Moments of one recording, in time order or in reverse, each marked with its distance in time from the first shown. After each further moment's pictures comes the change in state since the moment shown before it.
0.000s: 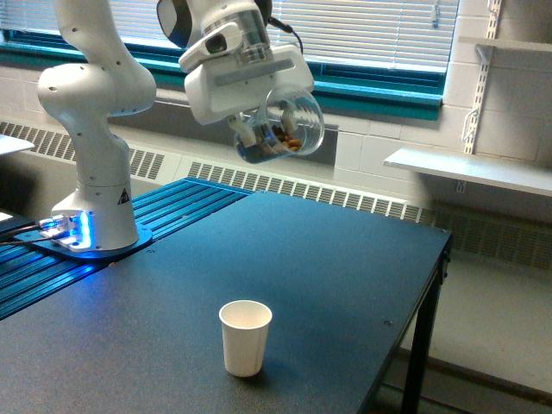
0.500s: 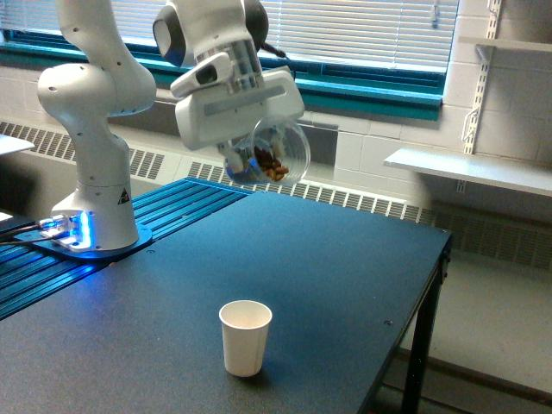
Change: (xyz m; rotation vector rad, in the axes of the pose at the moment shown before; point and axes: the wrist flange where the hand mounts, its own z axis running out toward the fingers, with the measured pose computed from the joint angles) arm -0.008 0.027 0.031 -0.056 -0.044 0.039
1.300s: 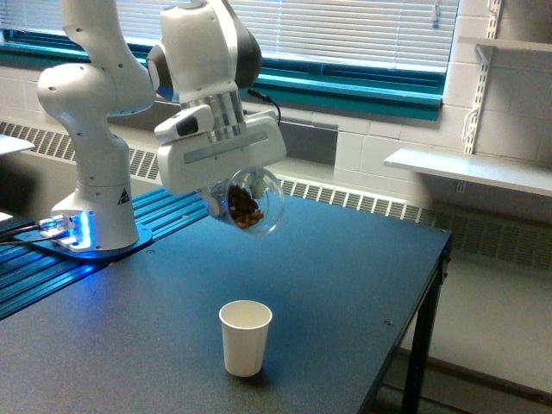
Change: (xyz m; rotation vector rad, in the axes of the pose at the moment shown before) arm -0.005 0.048 0.051 -0.086 -0.061 0.078
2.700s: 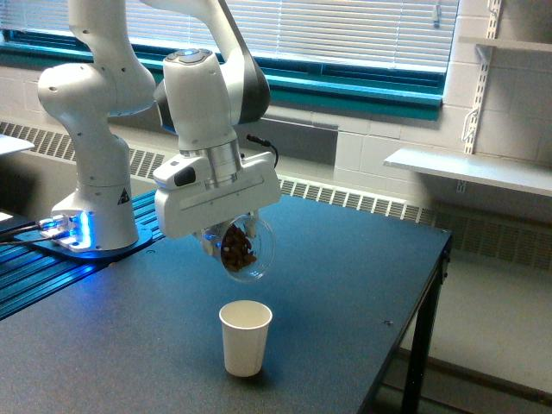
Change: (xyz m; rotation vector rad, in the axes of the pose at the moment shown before) arm 0.003 0.018 0.061 -0.083 -0.084 0.029
